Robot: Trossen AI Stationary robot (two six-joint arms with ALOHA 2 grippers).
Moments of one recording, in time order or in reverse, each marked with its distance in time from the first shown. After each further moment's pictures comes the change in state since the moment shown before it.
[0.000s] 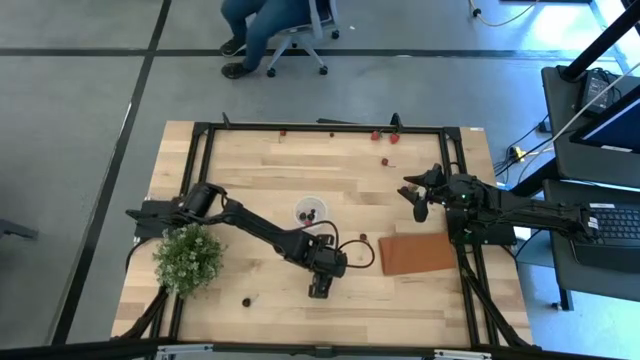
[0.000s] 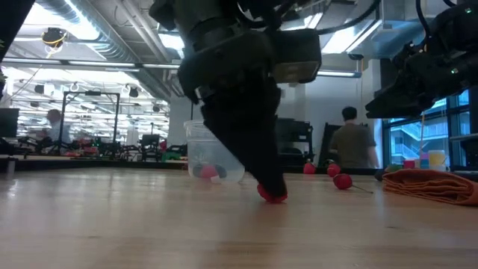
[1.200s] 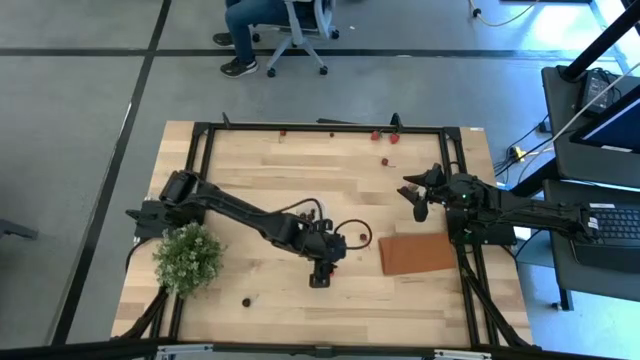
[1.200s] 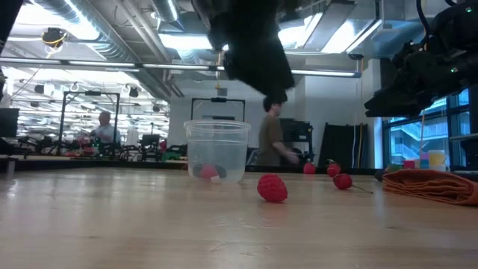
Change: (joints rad) left arm 0.030 -0.195 -0.003 -0.058 -0.038 -0.026; right arm 0.000 0.000 0.000 0.016 -0.006 0.006
